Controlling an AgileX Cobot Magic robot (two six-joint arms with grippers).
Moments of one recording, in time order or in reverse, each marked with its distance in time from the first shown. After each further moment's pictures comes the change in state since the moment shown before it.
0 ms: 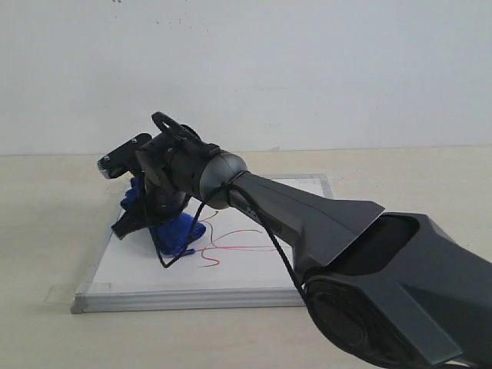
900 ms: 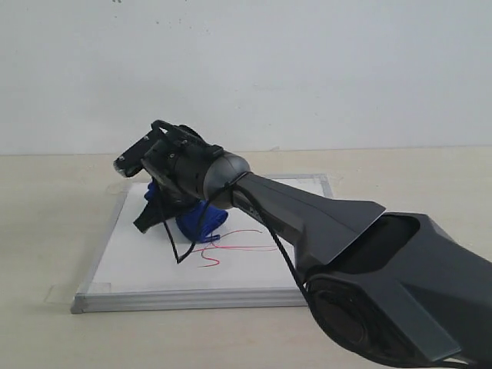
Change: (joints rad) left arm 0.000 0.000 0.000 0.000 0.000 0.000; right arm -0.007 0.005 0.000 -0.191 0.008 0.061
